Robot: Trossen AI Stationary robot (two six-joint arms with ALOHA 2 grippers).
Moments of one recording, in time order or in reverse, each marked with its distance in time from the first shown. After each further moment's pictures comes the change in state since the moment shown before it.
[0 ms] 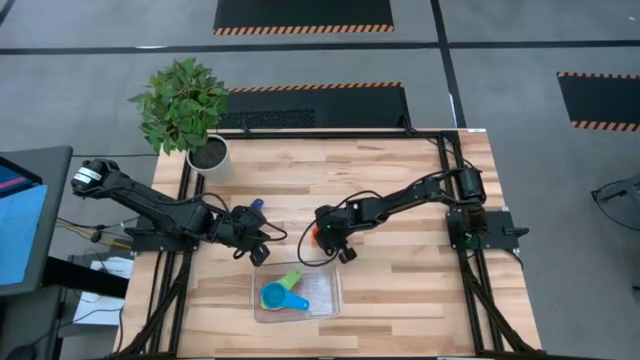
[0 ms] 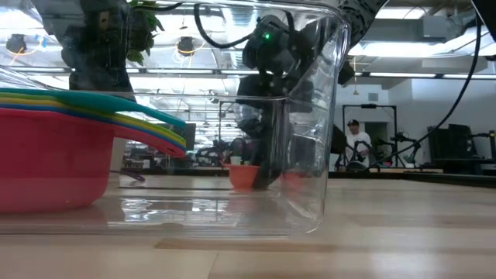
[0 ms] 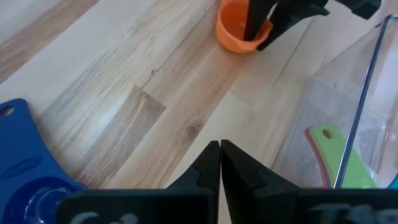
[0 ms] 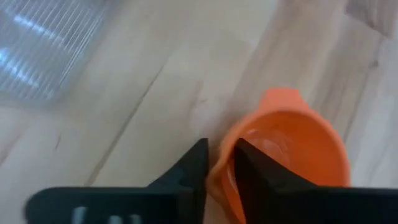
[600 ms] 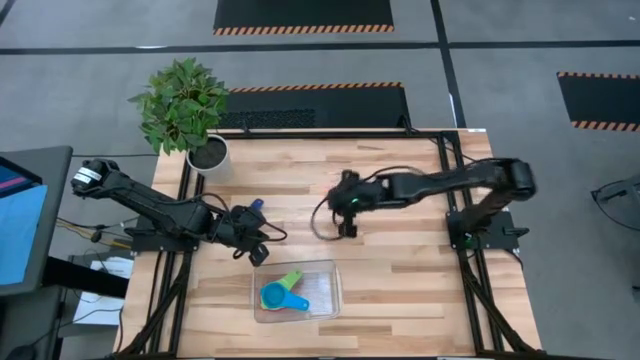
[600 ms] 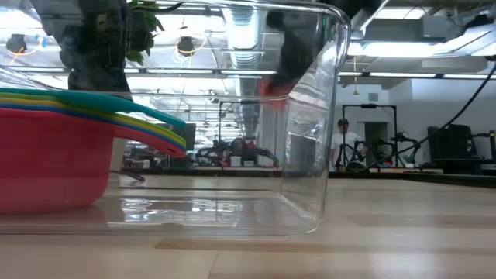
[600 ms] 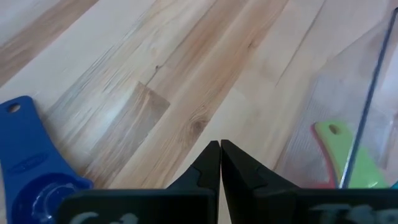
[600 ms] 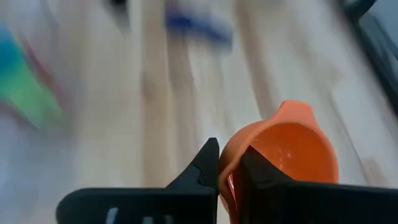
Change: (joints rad) left arm 0.000 0.000 0.000 -0.018 0.002 0.006; right arm -0.026 -0.391 -0.003 -0.174 0.261 0.437
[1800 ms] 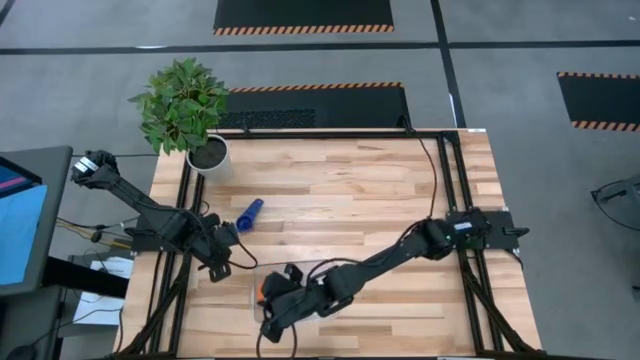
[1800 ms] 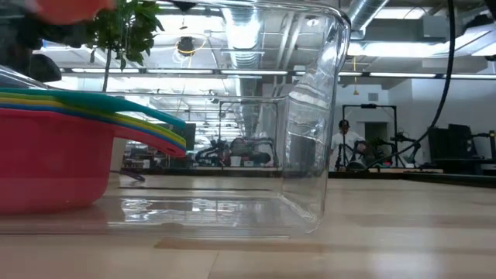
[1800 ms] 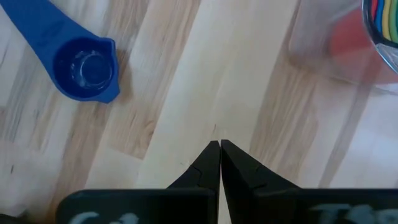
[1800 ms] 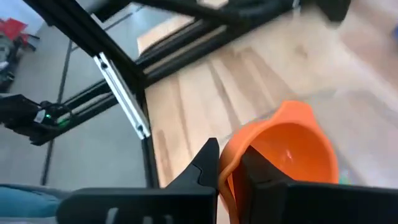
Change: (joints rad) left arm -0.246 -0.136 0.001 -0.435 0.148 -0.031; right arm 0.439 0.823 1.142 -0.141 0.213 0.760
